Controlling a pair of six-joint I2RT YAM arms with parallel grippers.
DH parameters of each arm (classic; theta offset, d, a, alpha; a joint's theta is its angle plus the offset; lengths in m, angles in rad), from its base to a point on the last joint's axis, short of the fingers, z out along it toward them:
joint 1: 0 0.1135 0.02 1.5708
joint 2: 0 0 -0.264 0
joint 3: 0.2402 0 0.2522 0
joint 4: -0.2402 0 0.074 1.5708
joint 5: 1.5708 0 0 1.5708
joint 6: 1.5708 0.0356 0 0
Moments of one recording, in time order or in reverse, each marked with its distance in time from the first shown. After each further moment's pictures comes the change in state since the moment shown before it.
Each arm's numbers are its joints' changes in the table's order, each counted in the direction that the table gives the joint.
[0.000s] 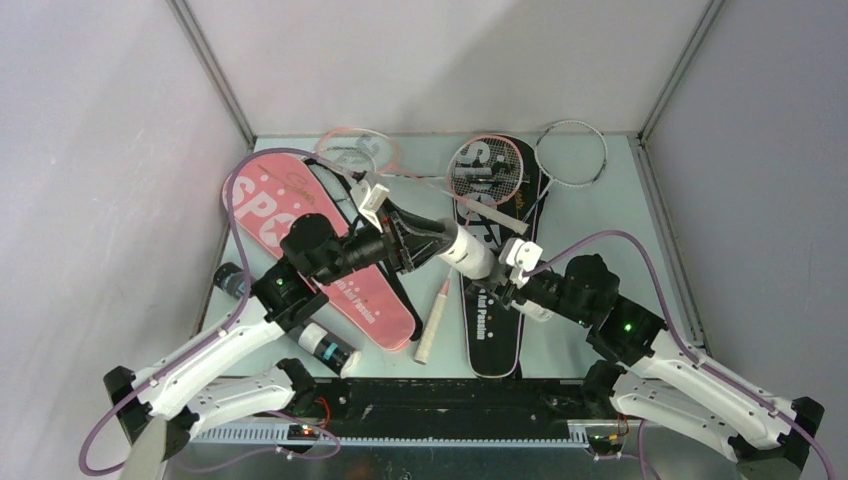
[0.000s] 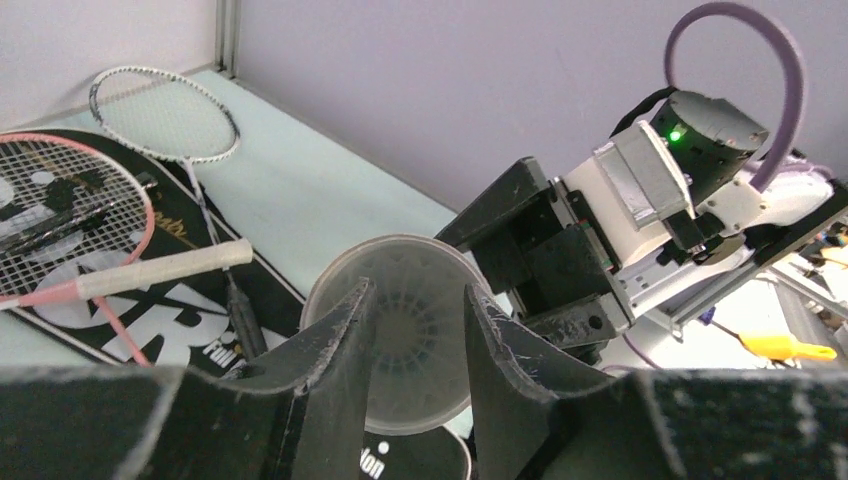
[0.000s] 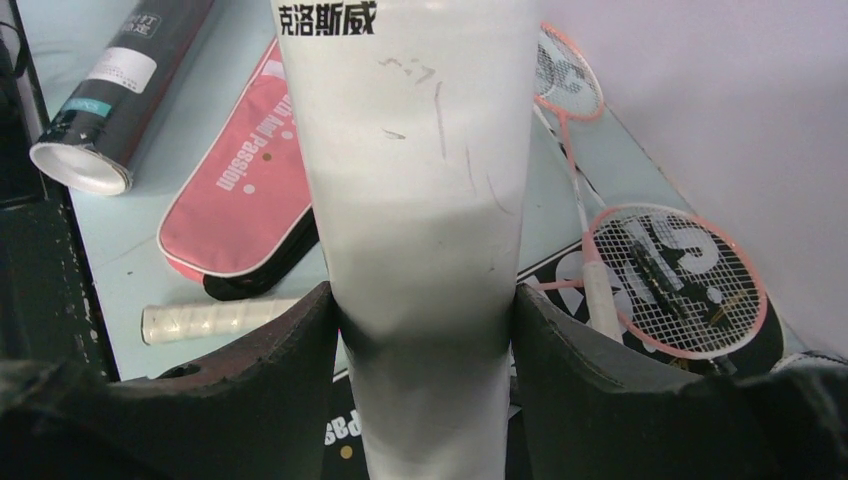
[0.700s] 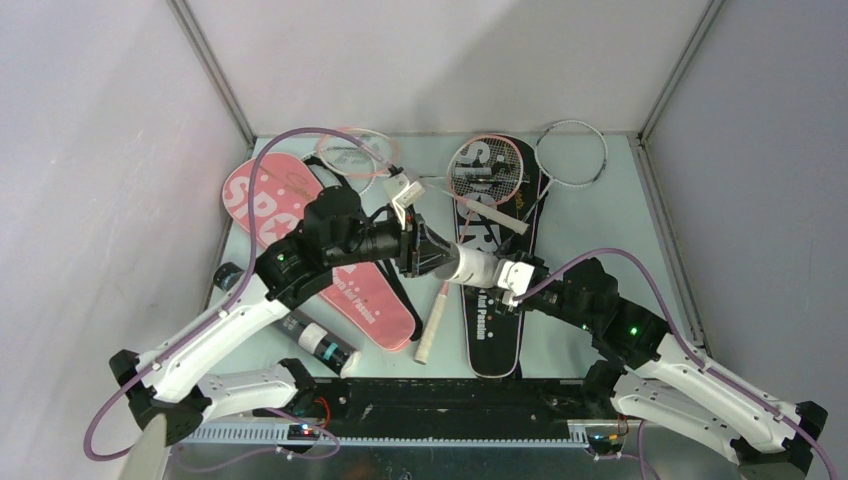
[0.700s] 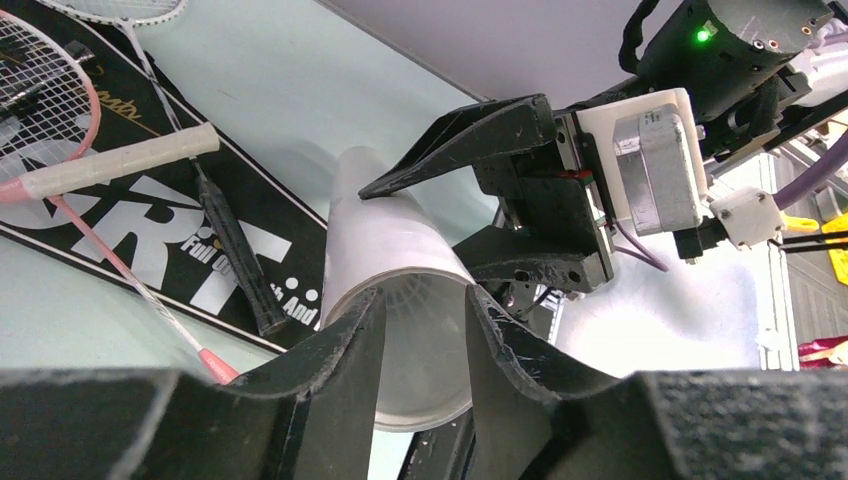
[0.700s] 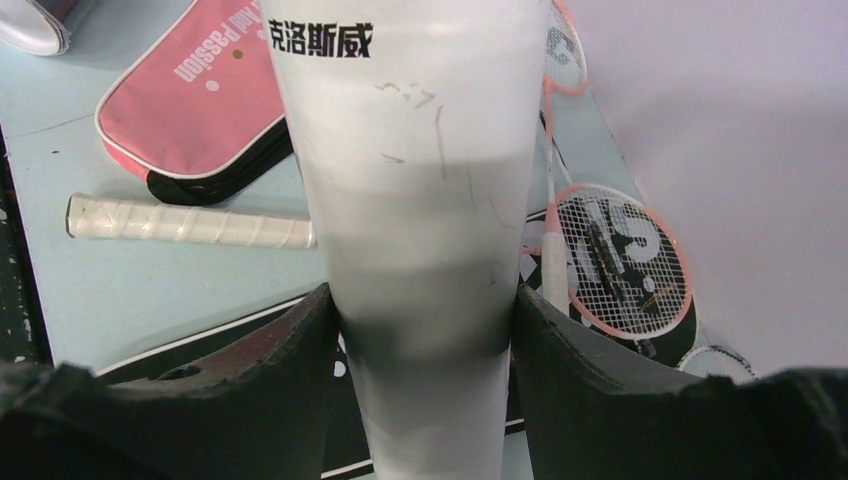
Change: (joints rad) left arm -0.010 -0.128 0.237 -0.393 0.116 0.091; right arm 0.008 0.026 0.000 -0.140 0.008 -0.225
